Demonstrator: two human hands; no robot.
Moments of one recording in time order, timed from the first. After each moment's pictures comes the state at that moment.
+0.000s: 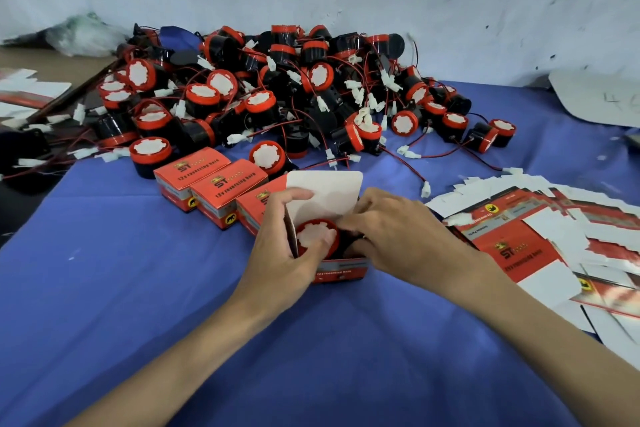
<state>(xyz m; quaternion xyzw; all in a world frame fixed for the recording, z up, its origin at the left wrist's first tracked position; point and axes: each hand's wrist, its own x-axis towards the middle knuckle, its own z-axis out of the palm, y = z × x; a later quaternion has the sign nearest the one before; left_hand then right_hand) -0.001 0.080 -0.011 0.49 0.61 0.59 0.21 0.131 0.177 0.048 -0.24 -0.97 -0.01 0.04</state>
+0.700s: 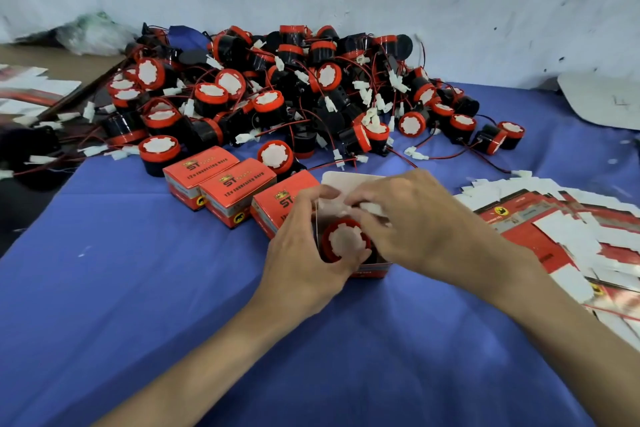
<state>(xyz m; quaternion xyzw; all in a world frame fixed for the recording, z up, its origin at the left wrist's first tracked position) 0.008 0.083 -0.005 0.52 0.65 0.53 0.15 0.127 0.158 0.086 -0.26 -0.96 0.05 0.13</state>
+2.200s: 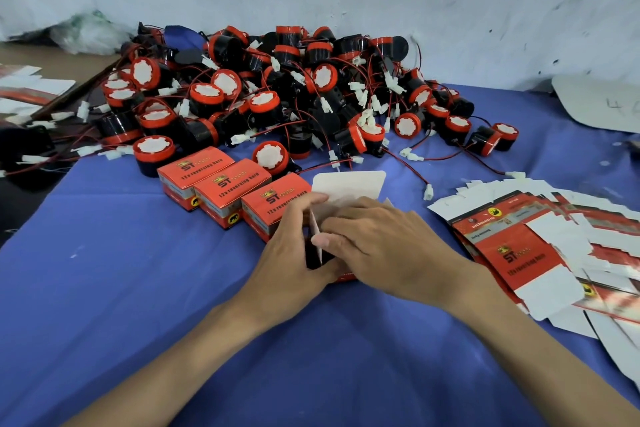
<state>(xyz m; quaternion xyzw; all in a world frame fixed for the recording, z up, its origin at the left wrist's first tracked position) -0.006 0.084 -0.018 0.56 0.61 0.52 0.22 0.120 0.159 0.051 -0.25 -0.96 0.08 0.05</state>
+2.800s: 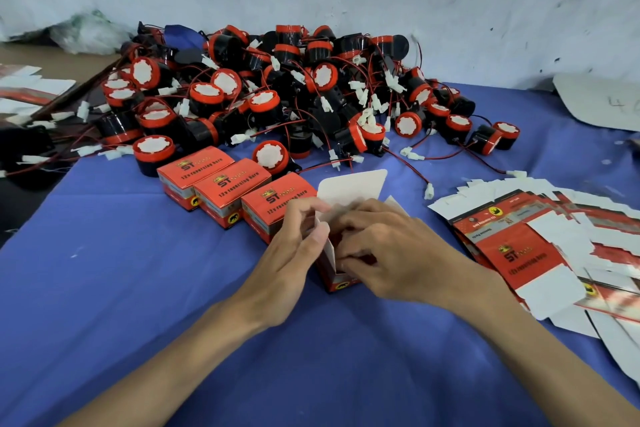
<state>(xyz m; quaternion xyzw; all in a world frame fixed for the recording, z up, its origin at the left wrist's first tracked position) -0.007 0.077 -0.014 0.57 0.53 0.55 0.29 0.135 0.169 0.039 -0.16 -0.98 0.08 0.09</state>
